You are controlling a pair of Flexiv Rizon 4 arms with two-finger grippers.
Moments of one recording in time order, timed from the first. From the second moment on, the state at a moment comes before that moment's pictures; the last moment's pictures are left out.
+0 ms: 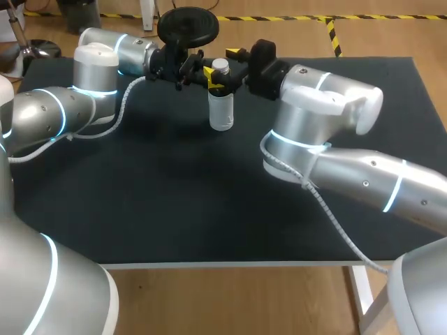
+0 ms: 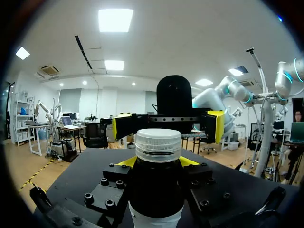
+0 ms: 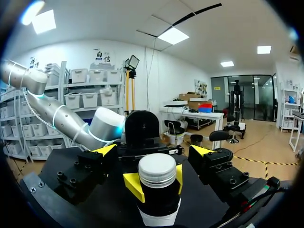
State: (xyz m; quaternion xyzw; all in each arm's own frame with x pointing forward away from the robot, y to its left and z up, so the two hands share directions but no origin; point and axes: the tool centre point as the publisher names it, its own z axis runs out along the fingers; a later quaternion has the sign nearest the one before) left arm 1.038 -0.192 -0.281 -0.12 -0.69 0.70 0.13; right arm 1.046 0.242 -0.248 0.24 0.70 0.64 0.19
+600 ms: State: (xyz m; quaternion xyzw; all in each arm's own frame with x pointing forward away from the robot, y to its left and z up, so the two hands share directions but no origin) left arm 1.037 -0.190 -0.282 -0.12 -0.69 0.70 0.14; right arm 1.048 0.244 -0.250 0.24 0.70 0.65 0.18
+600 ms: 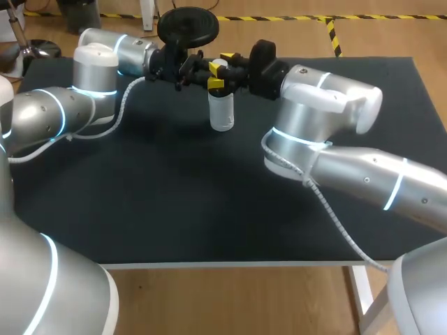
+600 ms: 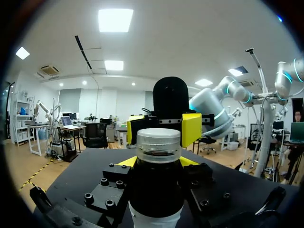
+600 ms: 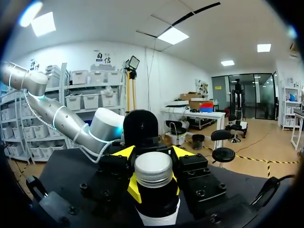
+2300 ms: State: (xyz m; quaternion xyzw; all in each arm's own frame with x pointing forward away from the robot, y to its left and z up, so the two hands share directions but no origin) left arm 1.032 -0.190 -0.283 -0.12 -0.69 0.70 0.14; right arm 1.022 0.239 -0.242 -0.08 0.70 0.70 -0.13
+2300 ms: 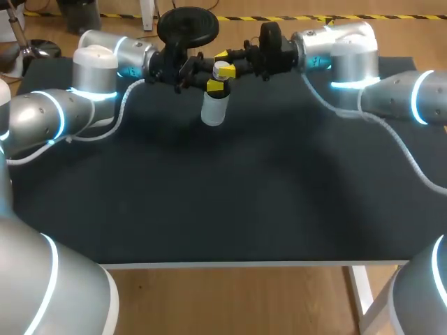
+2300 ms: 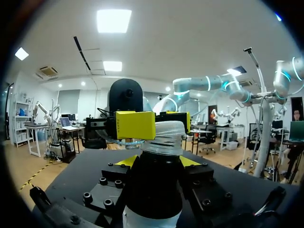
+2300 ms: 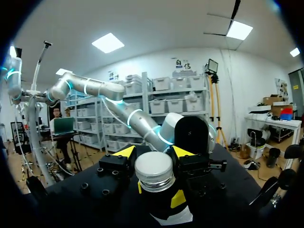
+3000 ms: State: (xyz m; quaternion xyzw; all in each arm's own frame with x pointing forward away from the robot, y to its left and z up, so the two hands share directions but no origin) left arm 1.038 -0.192 -0.281 -0.12 -0.69 0.70 0.13; right arm 1.064 0.182 -0.191 -0.18 0.70 0.67 -0.15
